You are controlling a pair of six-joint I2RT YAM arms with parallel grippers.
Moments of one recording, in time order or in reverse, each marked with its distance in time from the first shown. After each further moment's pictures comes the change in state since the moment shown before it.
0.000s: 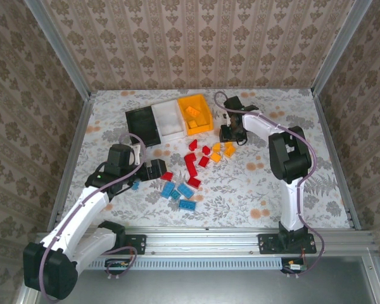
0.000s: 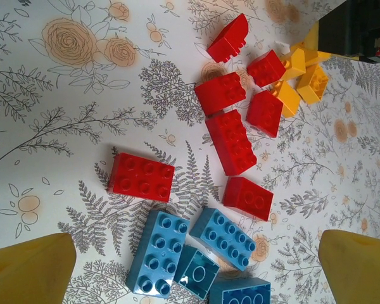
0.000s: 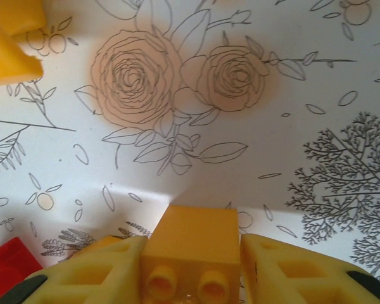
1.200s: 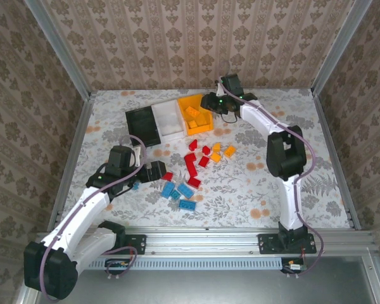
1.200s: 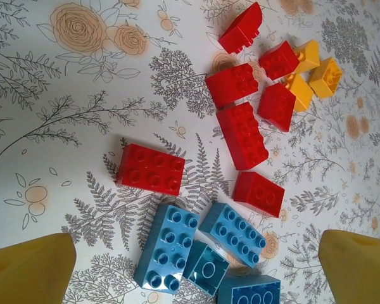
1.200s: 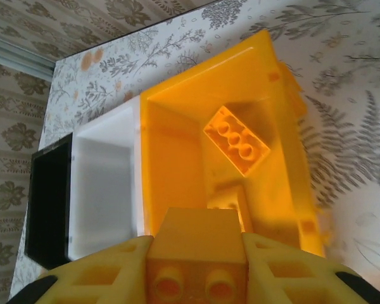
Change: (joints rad) left arm 0.000 0.001 -0.024 0.000 -0.011 0.000; right arm 0.022 0.100 0.296 0.362 -0.294 0.311
